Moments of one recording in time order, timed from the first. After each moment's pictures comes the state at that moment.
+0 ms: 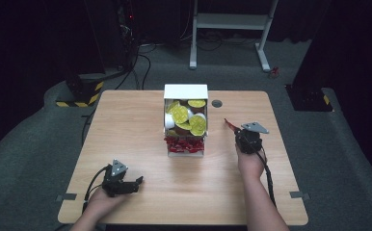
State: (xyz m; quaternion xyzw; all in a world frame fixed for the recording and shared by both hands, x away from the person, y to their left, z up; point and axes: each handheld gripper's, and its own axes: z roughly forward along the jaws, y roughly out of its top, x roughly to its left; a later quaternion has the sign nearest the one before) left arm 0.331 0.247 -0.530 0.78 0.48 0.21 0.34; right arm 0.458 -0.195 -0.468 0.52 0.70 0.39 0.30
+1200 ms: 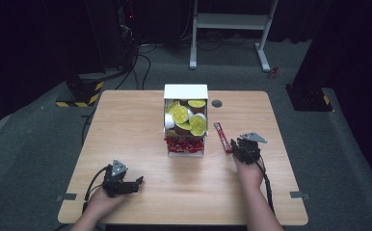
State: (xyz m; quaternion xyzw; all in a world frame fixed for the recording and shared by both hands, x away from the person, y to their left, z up) left arm 0.331 0.247 -0.529 0.78 0.48 0.21 0.34; right arm 0.444 -0.197 -0.500 0.53 0.71 0.37 0.27
